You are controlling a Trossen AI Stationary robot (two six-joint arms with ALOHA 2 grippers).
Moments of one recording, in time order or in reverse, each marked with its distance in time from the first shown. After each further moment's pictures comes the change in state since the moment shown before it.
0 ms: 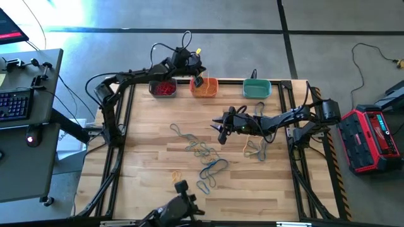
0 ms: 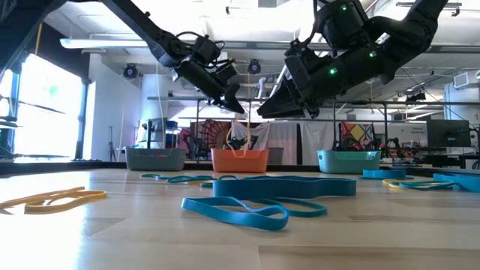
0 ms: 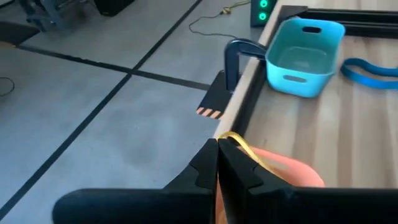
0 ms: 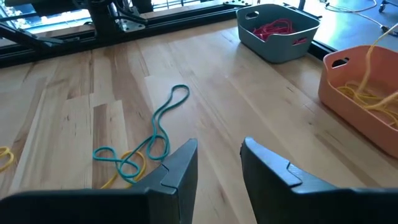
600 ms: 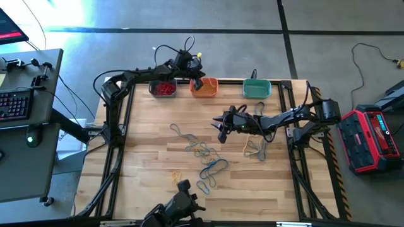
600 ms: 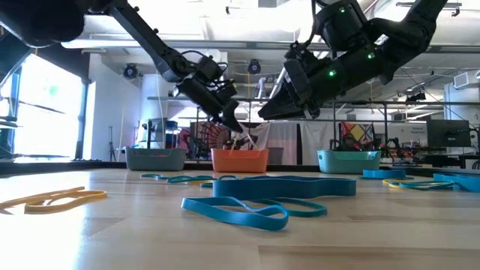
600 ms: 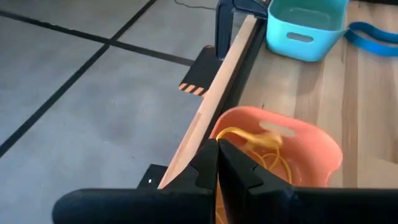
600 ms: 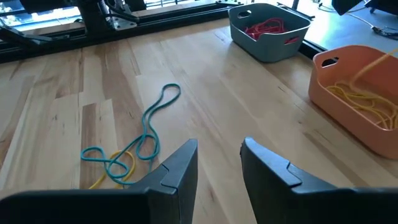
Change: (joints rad) left arm 0.028 0.109 0.016 -0.025 0.081 -0.021; right arm -0.013 0.000 0.000 -0.008 0.010 -0.011
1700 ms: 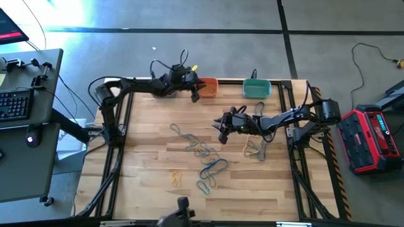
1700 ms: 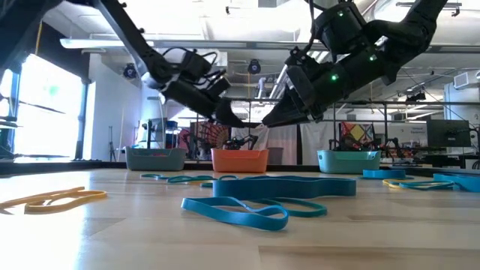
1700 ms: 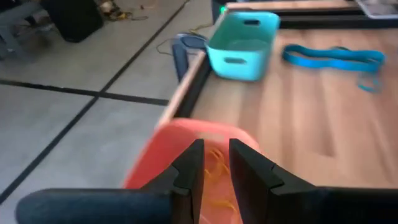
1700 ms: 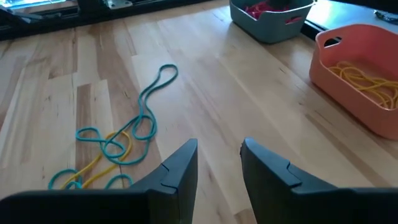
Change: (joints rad) left arm -0.085 -0.127 -0.345 0.418 0.040 0.021; right arm 0.003 0.000 0.000 -0.067 -0.001 0.013
